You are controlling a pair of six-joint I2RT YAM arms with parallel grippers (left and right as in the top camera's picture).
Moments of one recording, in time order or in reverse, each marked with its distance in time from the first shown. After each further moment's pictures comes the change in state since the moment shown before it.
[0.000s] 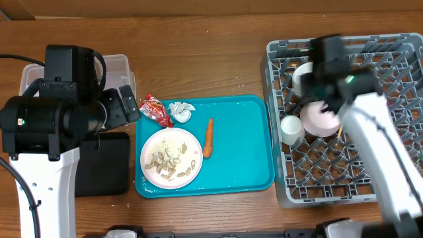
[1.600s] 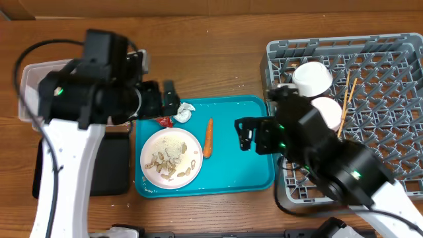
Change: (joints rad) left arm -0.129 0.117 0.000 0.077 0.330 0.060; right arm 0.406 -0.390 -0.186 0.078 -0.227 0.568
